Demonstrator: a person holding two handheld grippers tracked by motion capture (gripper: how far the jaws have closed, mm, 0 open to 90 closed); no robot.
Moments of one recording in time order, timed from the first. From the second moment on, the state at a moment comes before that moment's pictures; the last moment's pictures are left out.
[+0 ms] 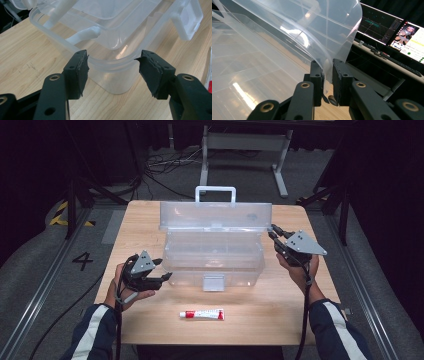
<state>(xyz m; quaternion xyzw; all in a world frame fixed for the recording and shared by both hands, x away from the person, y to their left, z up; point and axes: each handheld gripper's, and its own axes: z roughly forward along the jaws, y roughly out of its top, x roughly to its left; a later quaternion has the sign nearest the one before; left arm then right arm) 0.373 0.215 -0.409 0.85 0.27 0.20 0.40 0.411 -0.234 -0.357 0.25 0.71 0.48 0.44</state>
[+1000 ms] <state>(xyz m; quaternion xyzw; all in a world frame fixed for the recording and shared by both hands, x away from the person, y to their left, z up) 0.370 0.194 -0.401 0.87 0.21 0.18 0.41 0.427 -0.228 -0.338 0.27 0.71 0.47 0.45</state>
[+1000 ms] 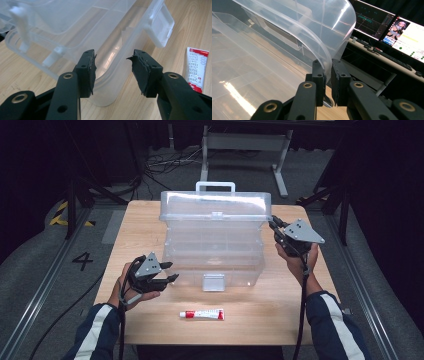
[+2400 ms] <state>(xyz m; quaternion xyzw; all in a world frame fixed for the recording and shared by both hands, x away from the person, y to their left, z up) 0.396 0.190 -0.390 0.91 0.14 0.14 0.36 0.445 -0.219 -0.321 0.32 0.70 0.46 0.45</state>
